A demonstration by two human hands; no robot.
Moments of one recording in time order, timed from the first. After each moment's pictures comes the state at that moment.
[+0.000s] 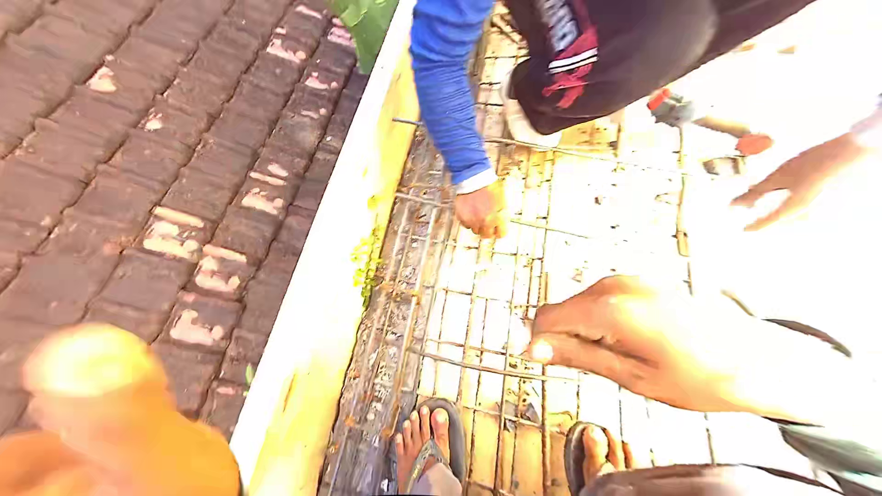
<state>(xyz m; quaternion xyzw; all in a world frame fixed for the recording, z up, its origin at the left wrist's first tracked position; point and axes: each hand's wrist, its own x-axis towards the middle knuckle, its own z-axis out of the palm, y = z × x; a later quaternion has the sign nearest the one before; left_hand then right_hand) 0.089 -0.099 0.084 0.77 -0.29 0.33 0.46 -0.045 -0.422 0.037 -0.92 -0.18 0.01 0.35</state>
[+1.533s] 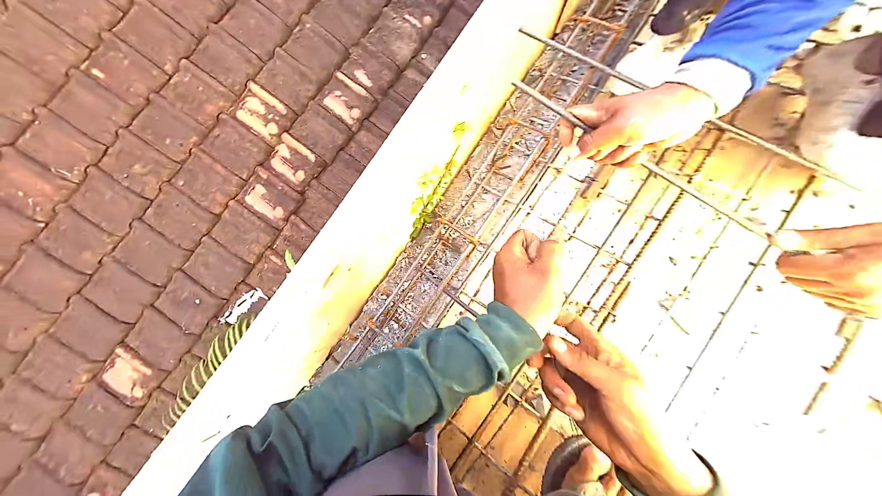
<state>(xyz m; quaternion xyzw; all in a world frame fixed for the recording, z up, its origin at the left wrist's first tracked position) 0.037 -0.277 0.101 0.77 0.21 -0.36 0.48 -0.088 -0.345 -0.086 -0.46 0.21 0.10 0.86</state>
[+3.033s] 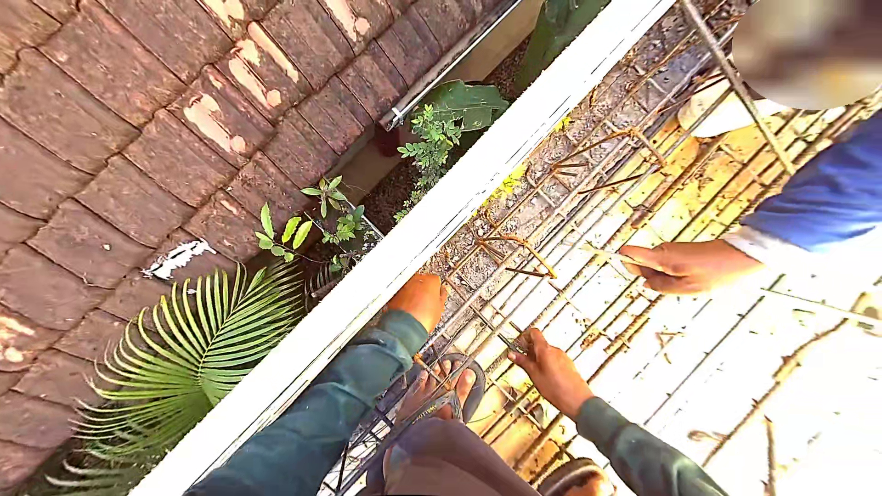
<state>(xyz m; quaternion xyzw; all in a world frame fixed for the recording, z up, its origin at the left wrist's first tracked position) 0.124 -0.093 -0.138 0.83 -0.01 -0.54 0.15 -0.030 -0.326 -0.204 -0.83 0.16 0.46 0.26</state>
